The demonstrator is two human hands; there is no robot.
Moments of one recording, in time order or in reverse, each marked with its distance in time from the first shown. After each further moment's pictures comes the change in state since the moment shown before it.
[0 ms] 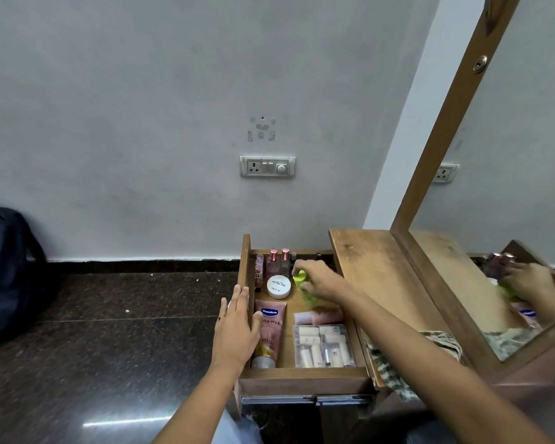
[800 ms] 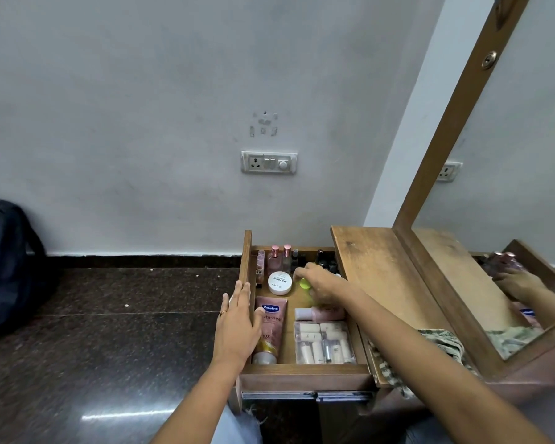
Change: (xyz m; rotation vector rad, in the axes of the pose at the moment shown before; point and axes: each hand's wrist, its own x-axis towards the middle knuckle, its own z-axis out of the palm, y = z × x) left_hand 0.001 -0.002 0.003 -0.006 0.001 0.007; right_hand 0.005 0.006 0.011 -0.199 -0.204 0.014
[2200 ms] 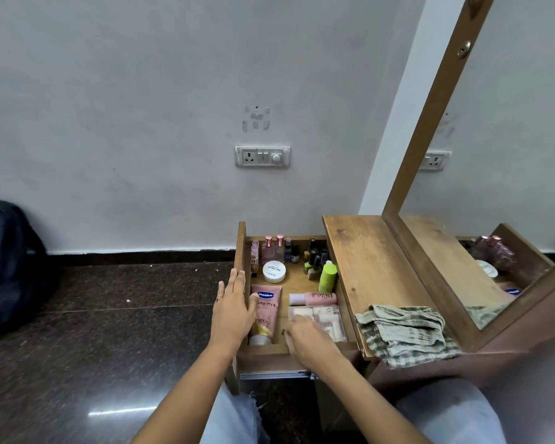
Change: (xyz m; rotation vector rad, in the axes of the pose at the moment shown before) left_hand -0.004 0.003 -0.005 0.041 -0.013 0.017; right_hand -0.111 -0.084 0.077 0.010 0.166 0.093
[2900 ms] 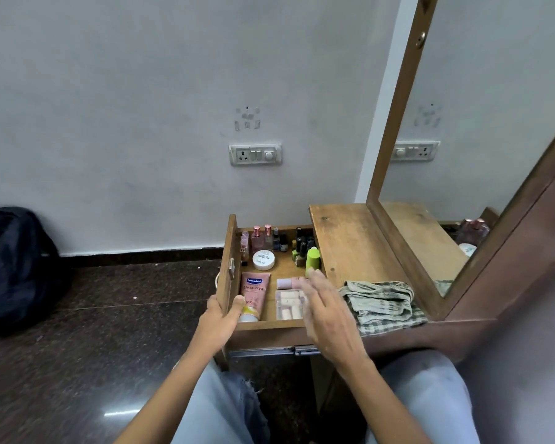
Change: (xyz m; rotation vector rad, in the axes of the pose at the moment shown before) left_hand -0.078 0.022 -0.028 -0.280 -0.165 -0.329; right_hand -0.070 0.041 -0.016 0.050 0.669 -0.129
